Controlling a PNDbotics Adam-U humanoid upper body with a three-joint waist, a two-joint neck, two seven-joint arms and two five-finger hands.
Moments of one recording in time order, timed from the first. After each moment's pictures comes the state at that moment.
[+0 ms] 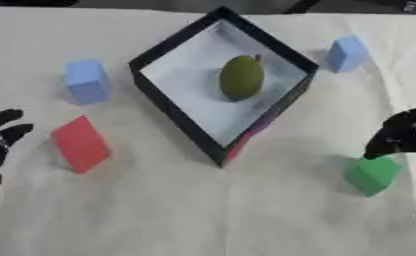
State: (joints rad) left arm -0.01 0.10 0.16 -1.97 0.00 -0.02 -0.15; right arm -0.18 -1.30 0.24 -1.99 0.42 -0.49 0.51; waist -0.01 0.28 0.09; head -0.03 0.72
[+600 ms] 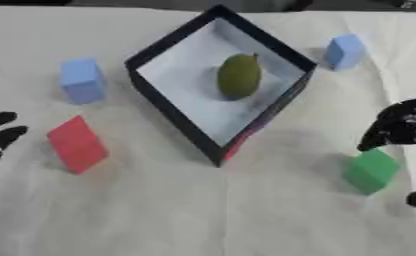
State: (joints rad) left arm -0.01 0.10 0.16 -1.97 0.00 -0.03 -0.16; right arm -0.22 -1.28 0.27 -1.96 0.46 -0.46 0.43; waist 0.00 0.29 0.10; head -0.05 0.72
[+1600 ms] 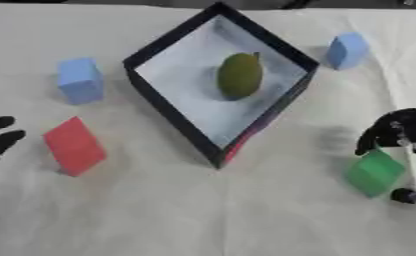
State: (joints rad) left arm -0.02 0.10 0.15 -1.97 0.00 -0.03 -0.16; right arm -0.27 -1.20 0.34 -1.78 0.54 -0.46 0.45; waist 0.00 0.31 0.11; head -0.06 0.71
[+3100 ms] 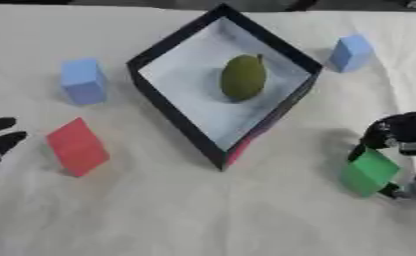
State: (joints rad) left arm -0.02 0.10 0.15 -1.97 0.00 -0.02 -0.17; right arm -0.31 -1.16 0.37 -1.78 0.40 -0.44 0.47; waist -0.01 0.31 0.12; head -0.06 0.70
